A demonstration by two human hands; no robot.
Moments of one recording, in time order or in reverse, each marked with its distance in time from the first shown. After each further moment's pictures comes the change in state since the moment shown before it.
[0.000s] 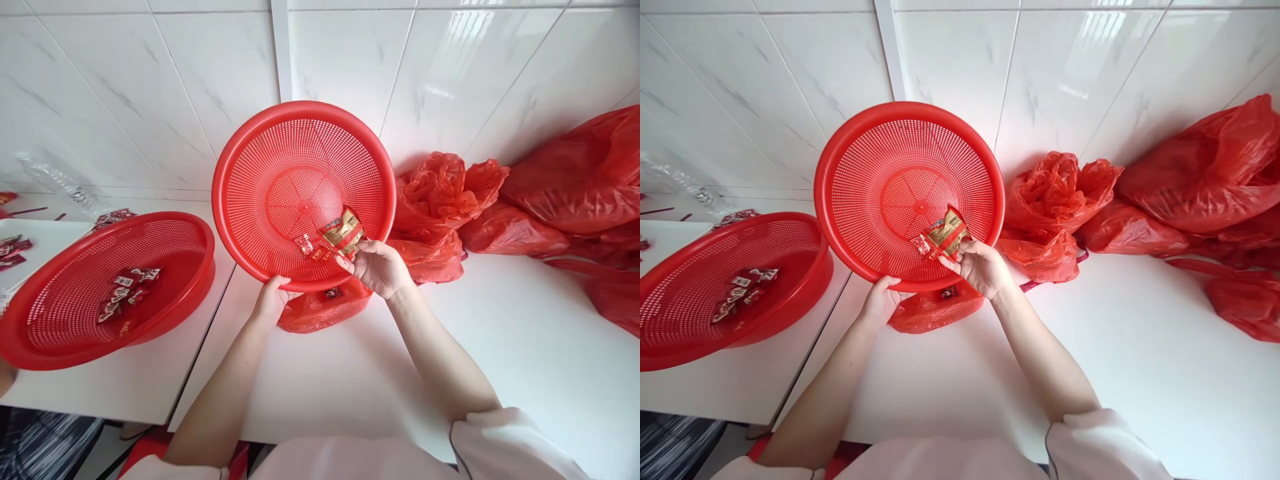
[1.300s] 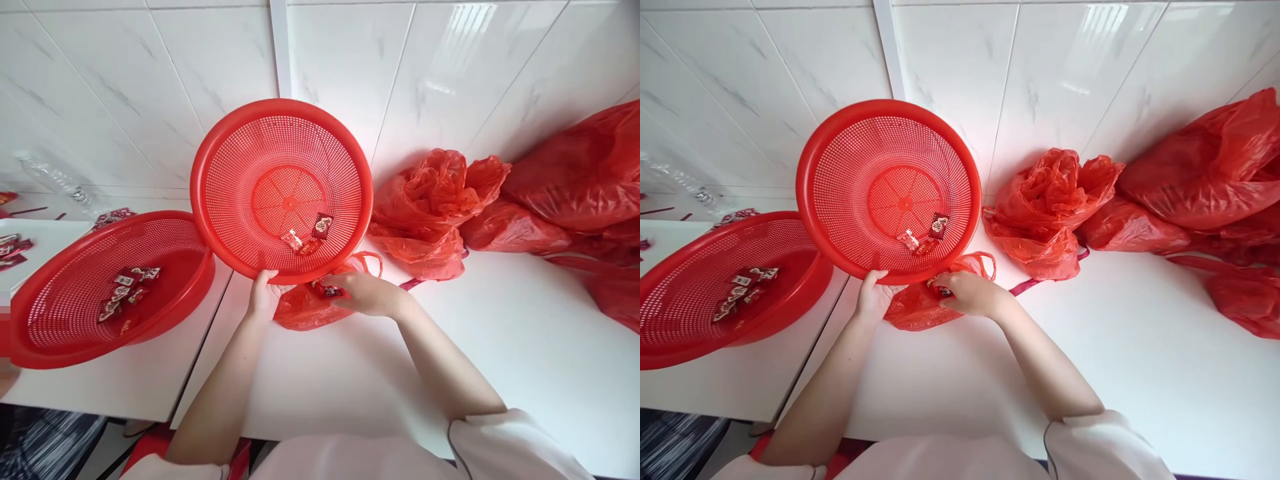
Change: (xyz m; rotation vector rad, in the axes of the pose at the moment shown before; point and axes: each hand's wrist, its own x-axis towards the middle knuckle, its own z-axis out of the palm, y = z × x) left_hand 0.003 0.010 -0.004 -0.029 0.090 0.152; right_hand -0.022 0.004 0.010 -1.349 -0.493 -0.110
